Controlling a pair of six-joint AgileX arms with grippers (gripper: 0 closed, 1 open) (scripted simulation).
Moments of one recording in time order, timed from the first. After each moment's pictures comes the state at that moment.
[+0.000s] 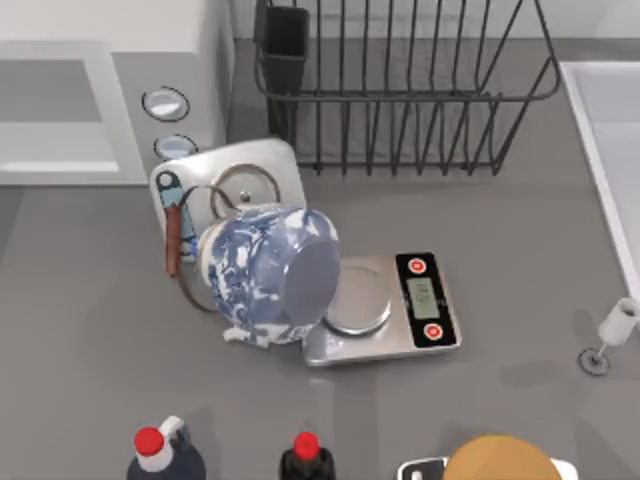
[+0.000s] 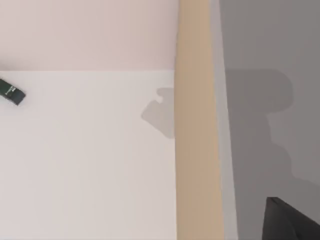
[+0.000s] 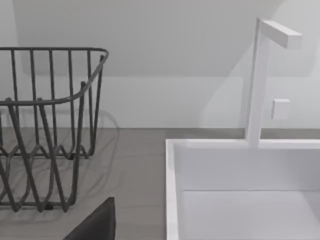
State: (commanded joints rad) left arm 1.04 1.86 1.12 -0.38 0.67 0.92; right arm 0.00 0.00 0.00 0.00 0.00 0.00
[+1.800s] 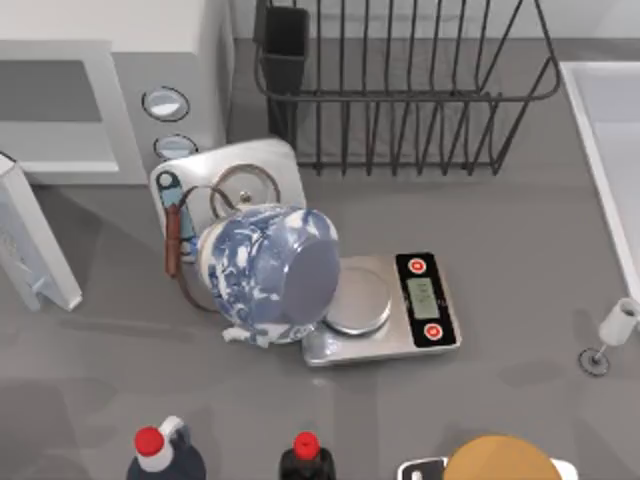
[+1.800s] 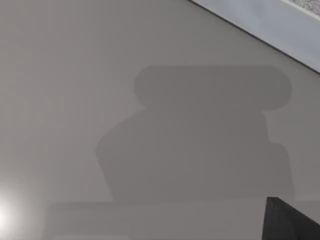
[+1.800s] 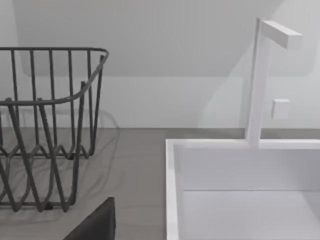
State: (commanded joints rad) left arm 0.57 1.26 0.47 -0.10 0.41 0.44; right arm 0.00 0.00 0.00 0.00 0.00 0.00
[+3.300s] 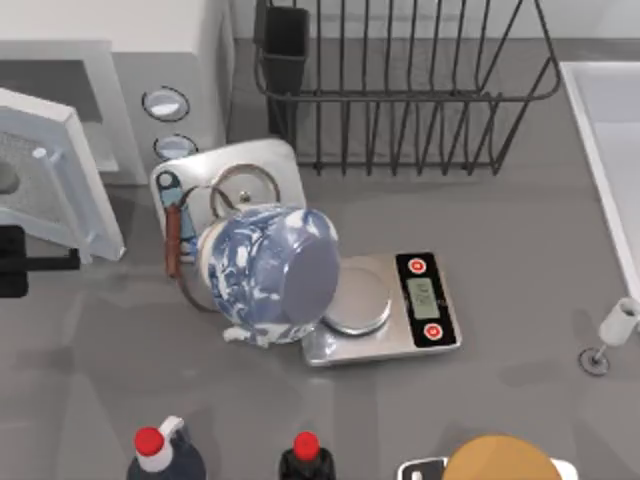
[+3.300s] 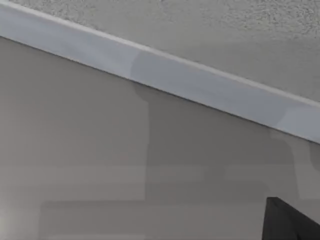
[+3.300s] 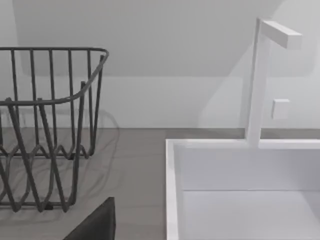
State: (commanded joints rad) left arm 0.05 1.42 0.55 0.06 0.06 0.05; right arm 0.00 0.00 0.00 0.00 0.00 0.00
